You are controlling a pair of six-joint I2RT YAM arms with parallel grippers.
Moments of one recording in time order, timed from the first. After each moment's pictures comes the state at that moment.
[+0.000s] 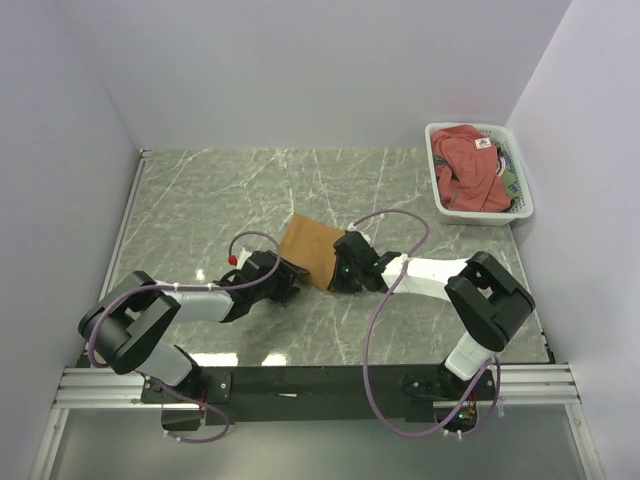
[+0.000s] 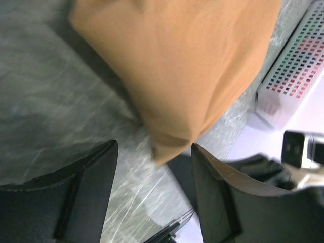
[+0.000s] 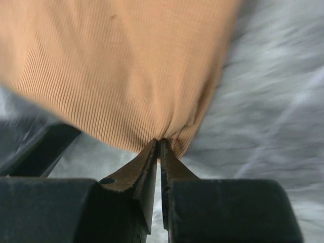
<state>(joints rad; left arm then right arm) -0.70 1.47 0.44 0.35 -0.07 -1.58 0.74 1.64 0.81 -0.13 0.02 0.84</state>
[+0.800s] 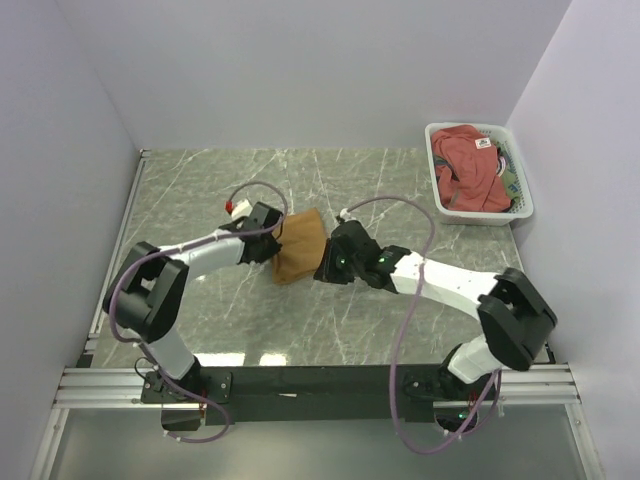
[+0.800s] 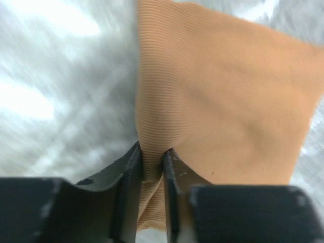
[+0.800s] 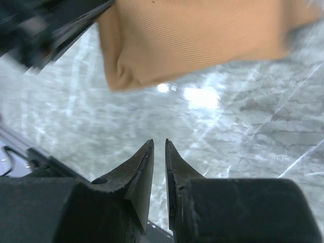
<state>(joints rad) -0.54 1.65 0.93 -0.26 -0.29 -1.09 0.81 1.52 0.90 -0.19 -0.03 0.85</state>
